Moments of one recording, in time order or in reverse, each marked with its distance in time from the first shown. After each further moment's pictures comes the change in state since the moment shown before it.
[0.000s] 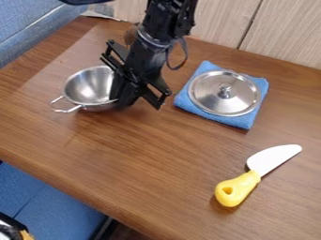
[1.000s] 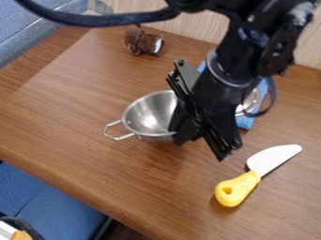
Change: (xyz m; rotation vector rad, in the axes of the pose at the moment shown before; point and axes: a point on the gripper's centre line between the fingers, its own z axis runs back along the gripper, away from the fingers) arm -0.032 -0.103 0.060 0.033 -0.239 -0.372
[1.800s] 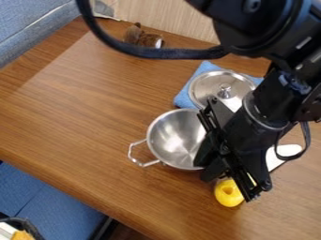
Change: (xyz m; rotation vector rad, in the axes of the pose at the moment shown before) arm 0.011 -0.036 -0.017 -0.052 0.067 -0.088
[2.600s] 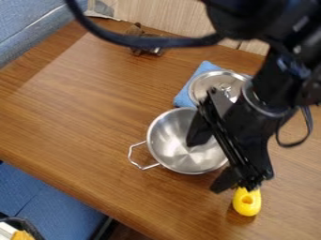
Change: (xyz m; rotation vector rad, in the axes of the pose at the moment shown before) arm -0.002 0.006 0.013 -0.016 -0.041 0.009
